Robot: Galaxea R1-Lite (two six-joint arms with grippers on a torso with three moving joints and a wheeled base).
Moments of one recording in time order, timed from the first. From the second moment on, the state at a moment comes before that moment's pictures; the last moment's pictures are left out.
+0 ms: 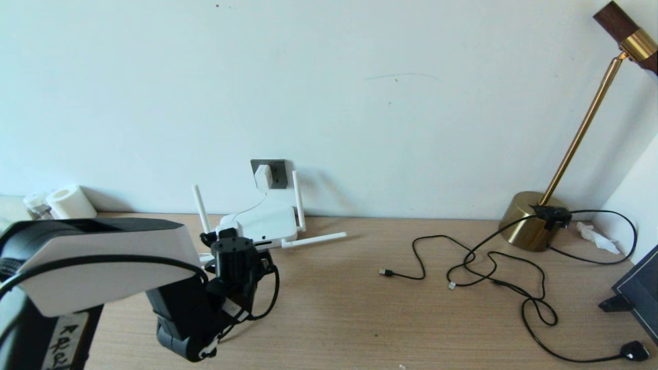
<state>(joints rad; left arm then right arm) -0.42 2.30 -0.69 -1.36 0.59 -0.25 0.01 0.00 0.00 -0.01 -0.03 0.04</state>
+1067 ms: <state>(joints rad) -0.42 2.31 -0.68 -1.36 0.59 -0.25 0.01 0.00 0.00 -0.01 -0.03 0.04</state>
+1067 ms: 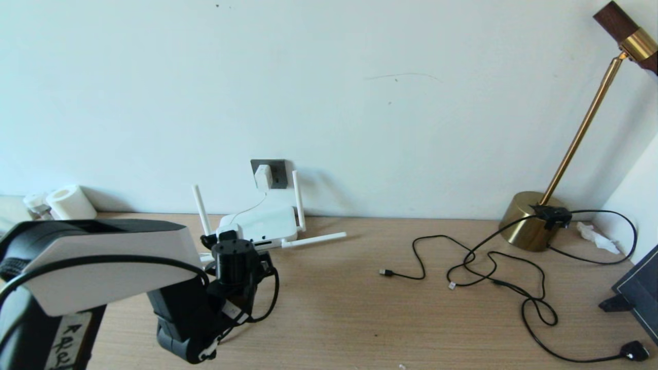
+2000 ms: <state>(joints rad) -0.42 2.31 -0.69 -1.36 0.59 -0.25 0.01 0.00 0.00 -0.01 -0.03 0.04</state>
